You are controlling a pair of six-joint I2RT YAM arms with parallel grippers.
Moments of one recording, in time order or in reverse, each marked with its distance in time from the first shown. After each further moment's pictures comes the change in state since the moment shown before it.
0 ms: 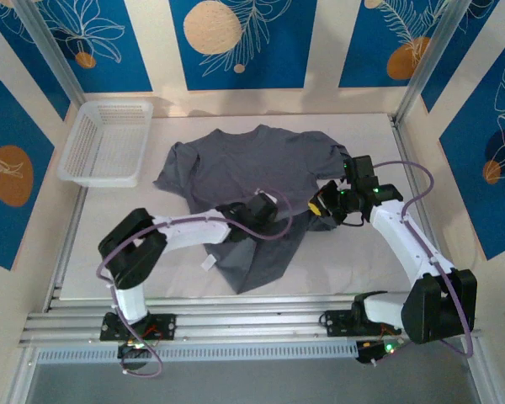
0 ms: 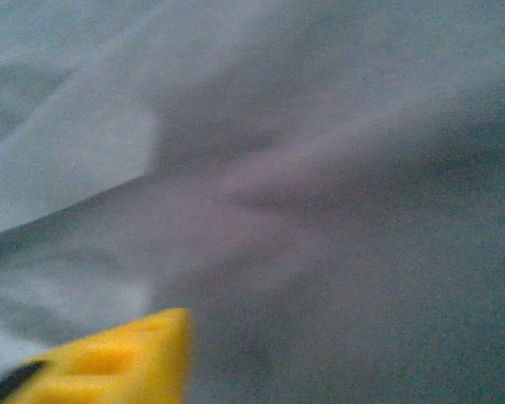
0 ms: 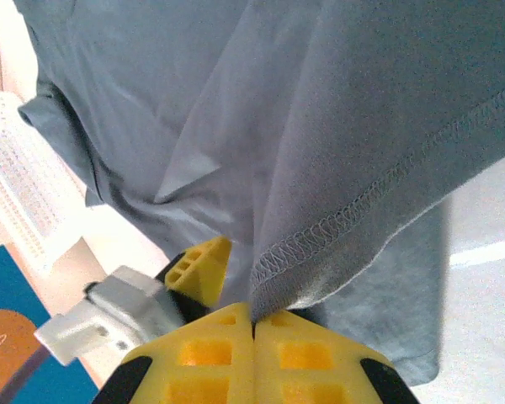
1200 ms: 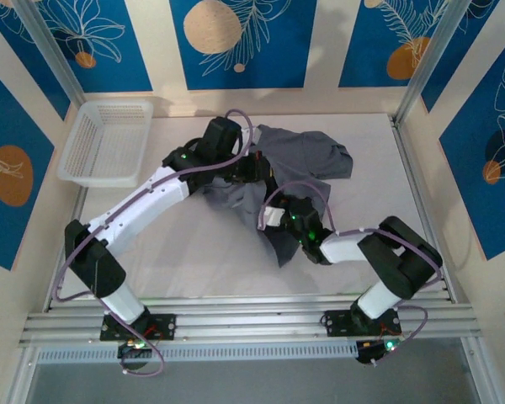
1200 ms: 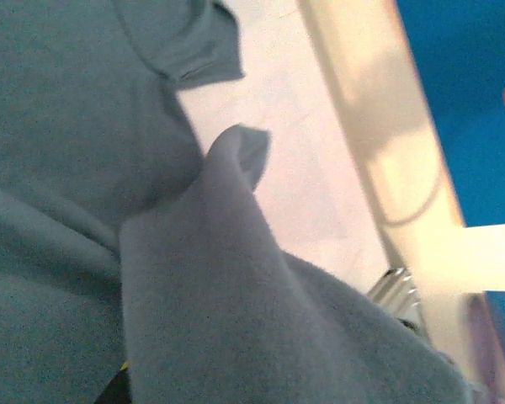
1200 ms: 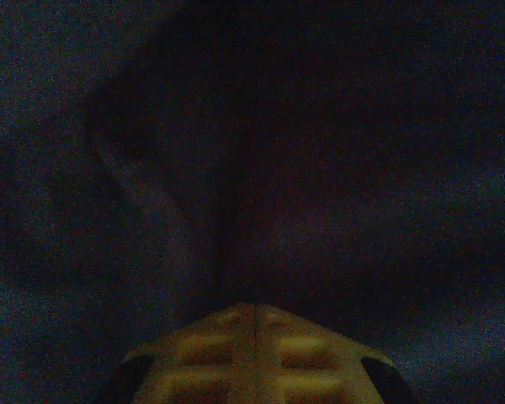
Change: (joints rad) left arm 0.214 -0.159 0.492 -0.278 0.636 -0.372; right arm 0.509 0.356 -0.470 1.516 0.586 -2.050
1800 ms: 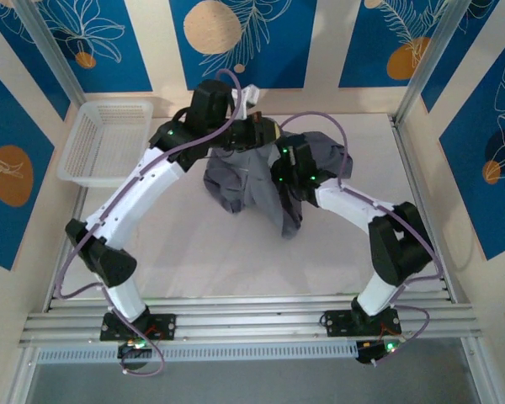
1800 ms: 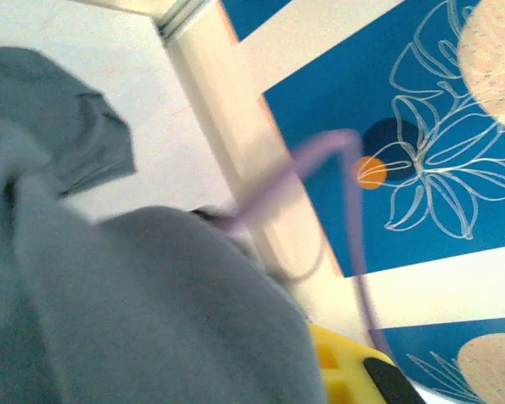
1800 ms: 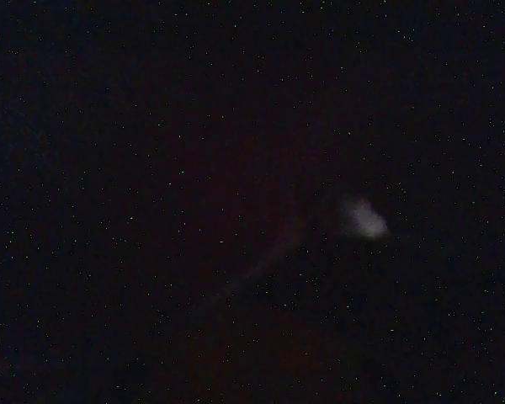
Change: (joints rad) left arm 0.018 0.150 0.467 -0.087 0.076 -0.065; right arm -0.143 0.110 0.658 -0.785 -0.441 0.871
